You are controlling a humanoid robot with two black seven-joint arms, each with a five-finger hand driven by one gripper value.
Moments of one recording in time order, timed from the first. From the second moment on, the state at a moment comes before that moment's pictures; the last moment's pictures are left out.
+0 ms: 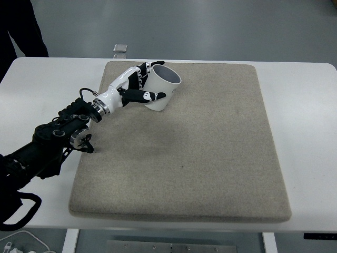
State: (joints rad) left arm -0.86 0.10 -0.51 -0.44 0.64 -0.33 -0.61; right arm 0.03 0.00 -0.06 0.14 -0.01 -0.01 -0.23
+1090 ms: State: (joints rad) left arm -0.85 0.10 -0.52 -0.47 0.60 -0.35 -0.61; right arm 0.02 0.00 -0.06 0.14 -0.01 -0.01 -0.23
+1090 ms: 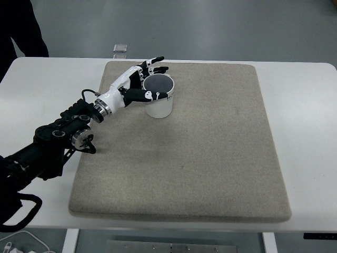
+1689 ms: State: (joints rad) left arm -0.98 0.13 -0.58 -0.48 0.49 -0.34 -0.61; right arm 0.02 0.00 -0.06 0.14 -0.01 -0.01 -0.23
